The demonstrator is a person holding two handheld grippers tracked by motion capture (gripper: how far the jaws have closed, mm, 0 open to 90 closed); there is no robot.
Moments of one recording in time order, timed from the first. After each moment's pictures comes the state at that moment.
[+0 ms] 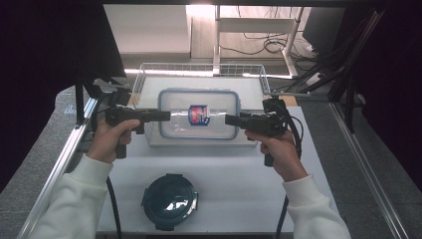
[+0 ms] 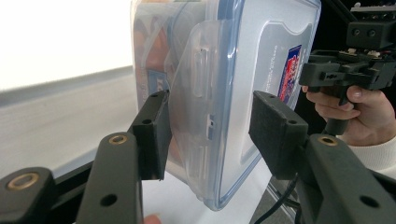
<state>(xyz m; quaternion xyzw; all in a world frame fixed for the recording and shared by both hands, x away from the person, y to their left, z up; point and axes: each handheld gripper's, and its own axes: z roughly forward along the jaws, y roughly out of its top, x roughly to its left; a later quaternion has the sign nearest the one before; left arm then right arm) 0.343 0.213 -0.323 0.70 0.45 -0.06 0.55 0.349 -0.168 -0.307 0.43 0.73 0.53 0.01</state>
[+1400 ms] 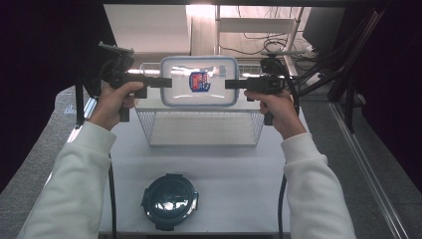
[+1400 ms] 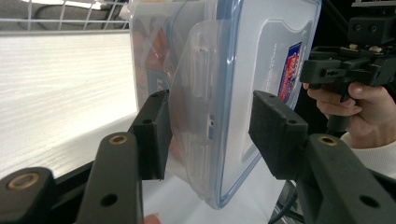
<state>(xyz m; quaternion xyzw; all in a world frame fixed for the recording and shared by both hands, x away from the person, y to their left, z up) 0.419 0.219 -0.289 0.70 0.46 -0.07 0.54 0.433 -0.161 -0.266 0.43 0.74 0.51 -0.01</state>
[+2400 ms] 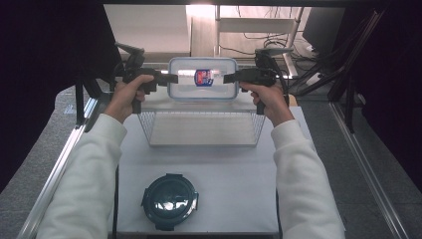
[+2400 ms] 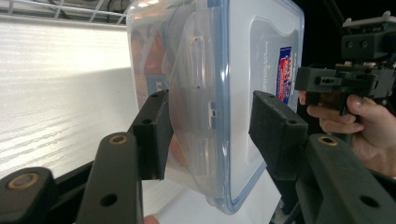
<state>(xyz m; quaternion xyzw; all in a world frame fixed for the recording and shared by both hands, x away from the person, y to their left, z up) 0.469 0.216 -0.316 0.67 0.51 -0.11 0.52 0.490 -0.154 -0.290 0.53 0.71 0.46 -0.06</state>
